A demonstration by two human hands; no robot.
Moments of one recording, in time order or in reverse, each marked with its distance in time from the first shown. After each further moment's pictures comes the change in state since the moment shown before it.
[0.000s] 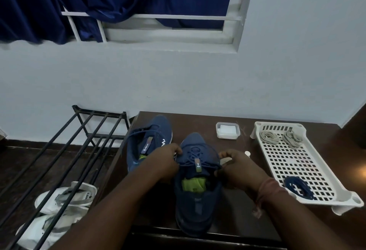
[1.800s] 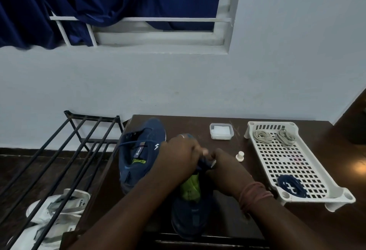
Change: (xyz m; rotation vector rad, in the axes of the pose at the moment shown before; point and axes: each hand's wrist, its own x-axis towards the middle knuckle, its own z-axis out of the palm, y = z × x) left_hand -0.005 0.054 0.014 0.176 0.356 0.358; right_hand -0.004 -0.004 0.016 -0.390 0.210 -0.234
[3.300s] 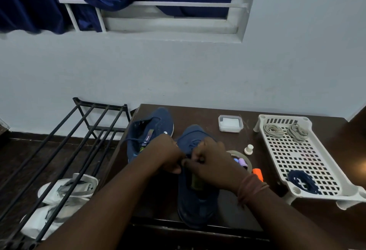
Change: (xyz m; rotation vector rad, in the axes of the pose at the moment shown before) left_hand -0.003 -0.045 -0.006 -0.577 -0.321 -0.680; right_hand -0.012 -0.043 0.012 -0.052 -0.099 -0.383
